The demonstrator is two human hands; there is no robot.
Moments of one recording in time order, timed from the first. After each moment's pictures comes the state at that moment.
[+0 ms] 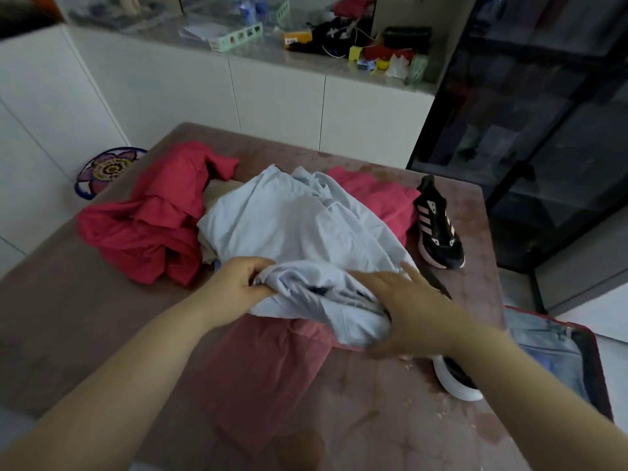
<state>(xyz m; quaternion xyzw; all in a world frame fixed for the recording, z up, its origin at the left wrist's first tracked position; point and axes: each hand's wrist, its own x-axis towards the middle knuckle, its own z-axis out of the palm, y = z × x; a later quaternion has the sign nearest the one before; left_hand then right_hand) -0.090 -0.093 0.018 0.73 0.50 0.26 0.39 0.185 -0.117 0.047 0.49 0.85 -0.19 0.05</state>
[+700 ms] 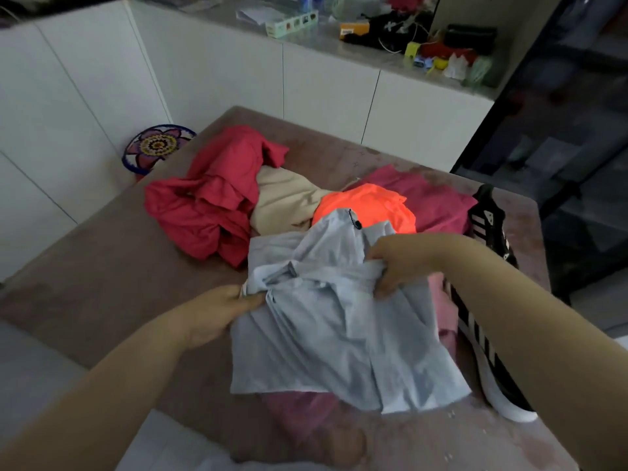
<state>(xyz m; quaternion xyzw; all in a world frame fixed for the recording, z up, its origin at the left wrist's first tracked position) -0.188 -0.138 -0.018 0.39 0.55 0.25 0.69 0.082 -0.022 0.058 0.41 0.83 -0.29 0.23</state>
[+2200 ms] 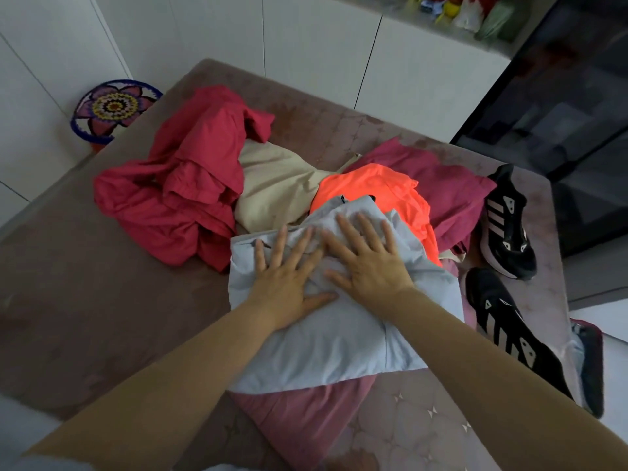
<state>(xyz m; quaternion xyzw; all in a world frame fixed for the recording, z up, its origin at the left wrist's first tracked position) -0.128 -0.036 -0.125 0.79 0.60 0.05 0.10 0.053 -0.001 -0.085 0.47 0.87 0.11 -0.03</state>
